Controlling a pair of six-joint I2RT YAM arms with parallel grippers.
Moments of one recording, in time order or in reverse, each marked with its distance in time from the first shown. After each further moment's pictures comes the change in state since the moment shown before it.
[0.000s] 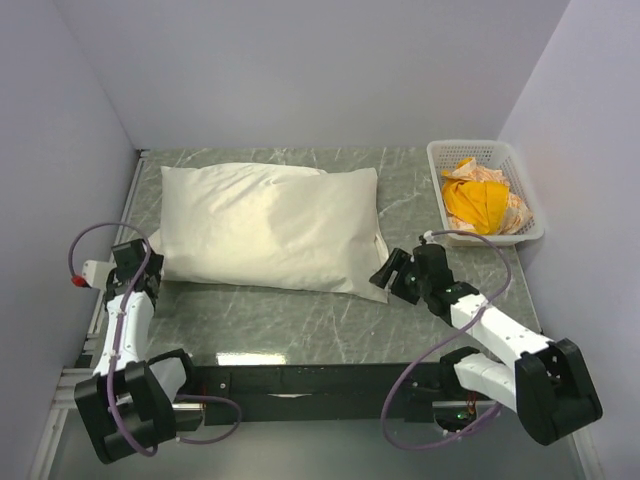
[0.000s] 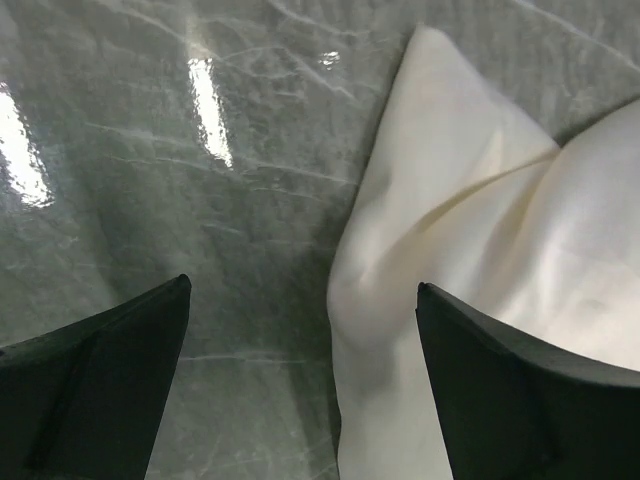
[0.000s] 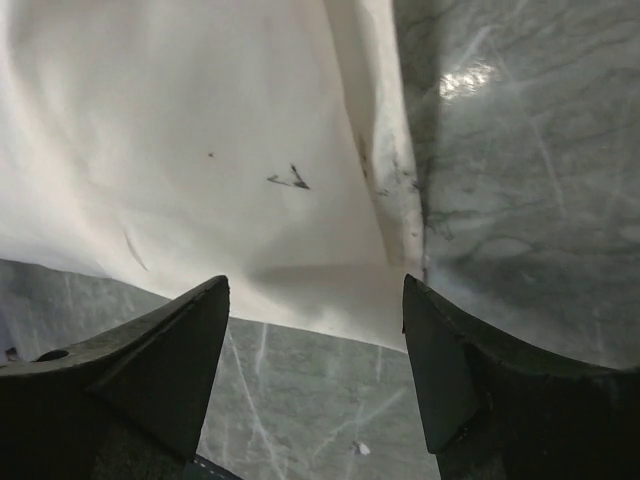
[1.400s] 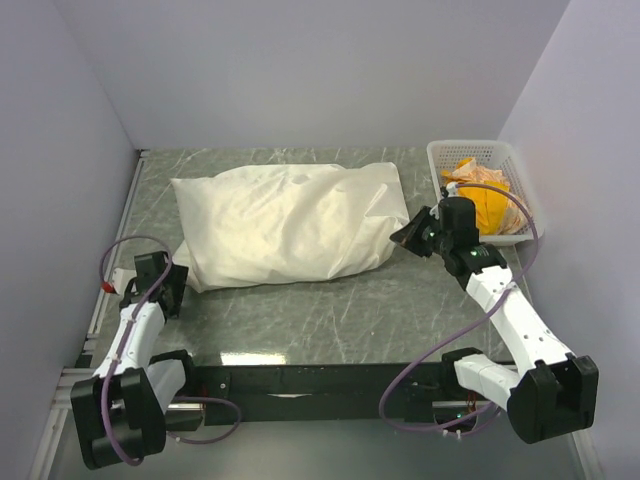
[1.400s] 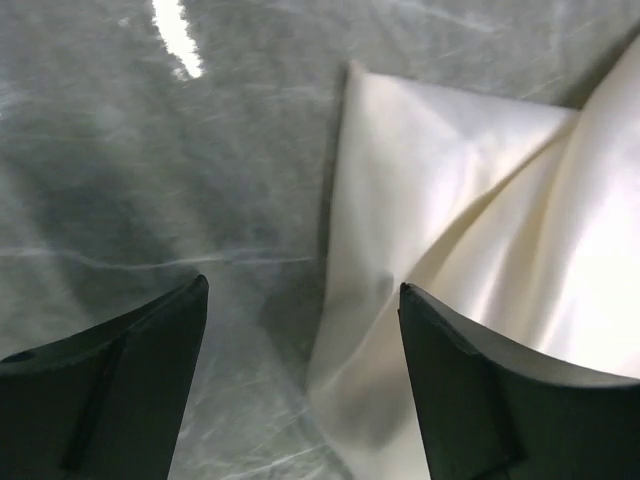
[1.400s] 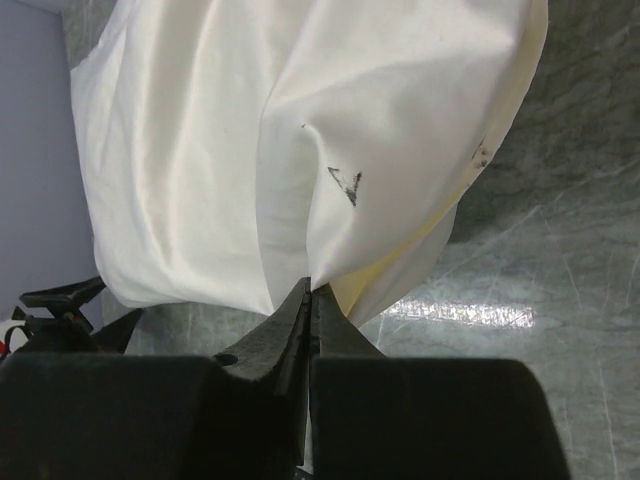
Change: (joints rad) left arm -0.097 -0.029 -0.146 0.052 0.170 -0.081; right arm -0.147 0.015 0.431 -0.252 -0.104 -0.066
